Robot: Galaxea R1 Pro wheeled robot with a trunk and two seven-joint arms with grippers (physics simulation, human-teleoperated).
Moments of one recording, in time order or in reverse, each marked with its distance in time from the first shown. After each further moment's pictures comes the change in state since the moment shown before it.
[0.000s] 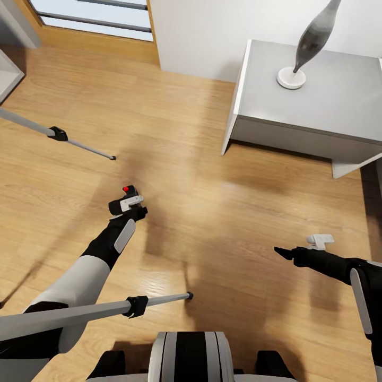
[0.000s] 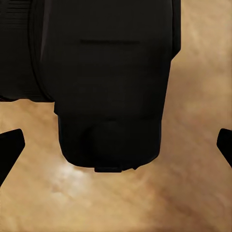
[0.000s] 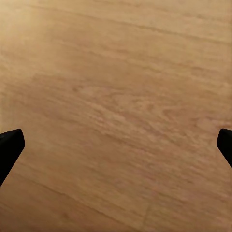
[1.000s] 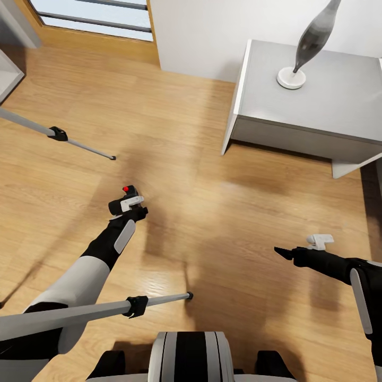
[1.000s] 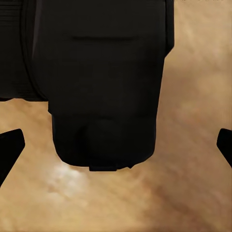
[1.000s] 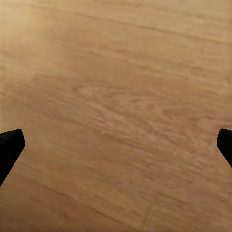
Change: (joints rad) left arm 0.003 0.002 -0.002 0.001 -0.001 -0.003 -0.020; right arm 0.000 -0.001 0.000 0.000 0.000 0.000 0.000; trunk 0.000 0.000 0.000
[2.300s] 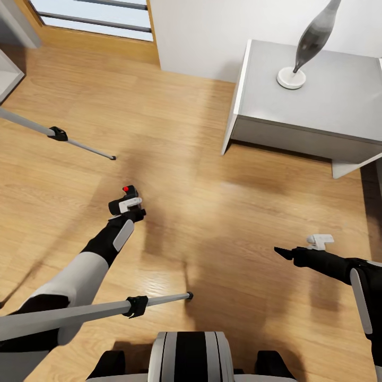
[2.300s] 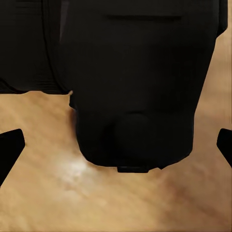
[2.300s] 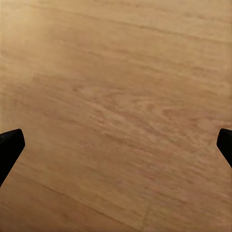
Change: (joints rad) left arm -0.038 0.011 0.005 0.094 -0.002 -0.016 -0.002; right arm 0.000 0.000 0.000 0.000 -0.001 0.000 0.000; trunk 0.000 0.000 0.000
